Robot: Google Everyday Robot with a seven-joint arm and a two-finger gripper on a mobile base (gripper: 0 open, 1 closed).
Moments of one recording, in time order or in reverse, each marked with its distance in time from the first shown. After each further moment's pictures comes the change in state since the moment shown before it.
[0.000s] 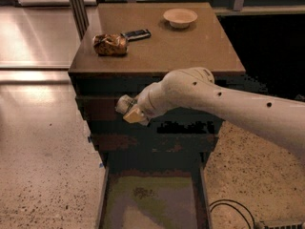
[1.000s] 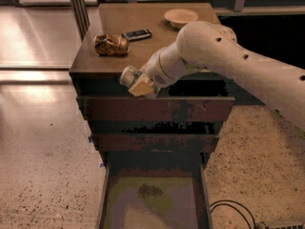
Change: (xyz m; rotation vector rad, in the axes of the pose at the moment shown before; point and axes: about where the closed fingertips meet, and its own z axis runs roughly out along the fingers) arm -0.053 -0.048 -0.081 0.023 -0.025 -0.042
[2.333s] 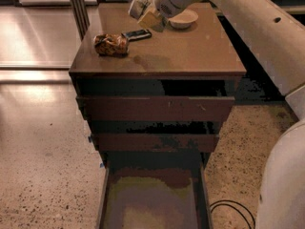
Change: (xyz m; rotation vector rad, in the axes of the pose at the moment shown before) arm -0.089 -0.180 -0.052 0.257 -0.028 -0.134
